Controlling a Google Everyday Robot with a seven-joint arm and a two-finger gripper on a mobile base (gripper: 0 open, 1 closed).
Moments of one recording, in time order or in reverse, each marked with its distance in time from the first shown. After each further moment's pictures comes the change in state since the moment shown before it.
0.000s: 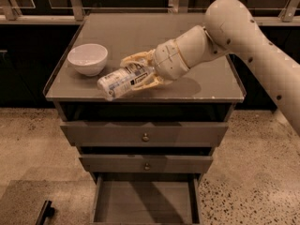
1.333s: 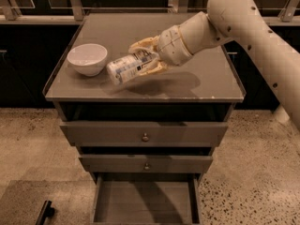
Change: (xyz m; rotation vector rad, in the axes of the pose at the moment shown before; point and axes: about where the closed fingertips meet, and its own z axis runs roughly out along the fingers) arm 0.036 -0.037 -0.021 0.061 0.110 0.074
